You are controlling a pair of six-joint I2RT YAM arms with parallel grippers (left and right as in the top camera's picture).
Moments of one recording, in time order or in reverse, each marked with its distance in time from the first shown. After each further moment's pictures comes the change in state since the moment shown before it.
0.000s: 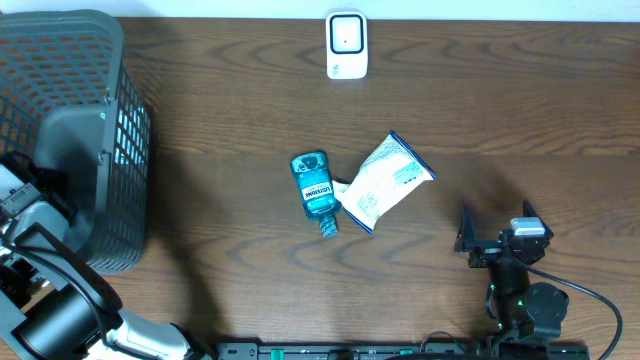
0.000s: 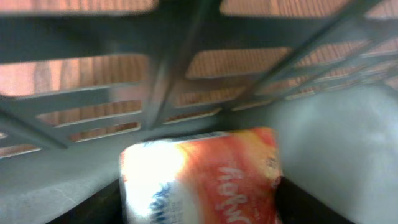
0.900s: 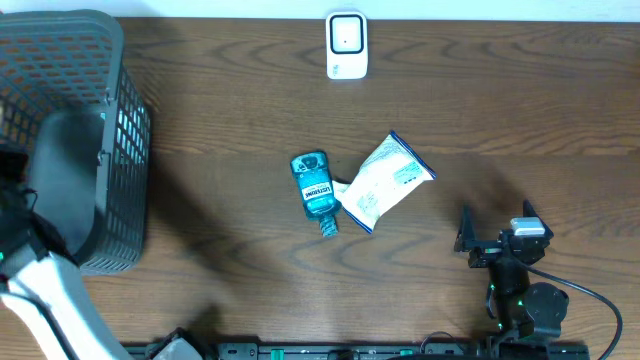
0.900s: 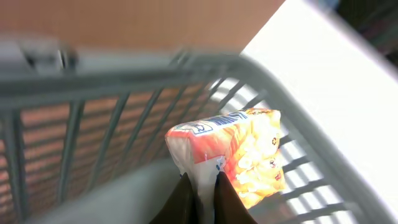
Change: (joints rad) left arm 0.005 -0.636 0.000 -0.045 0.169 0.101; right arm 0.000 0.000 0.000 0.000 0.000 0.000
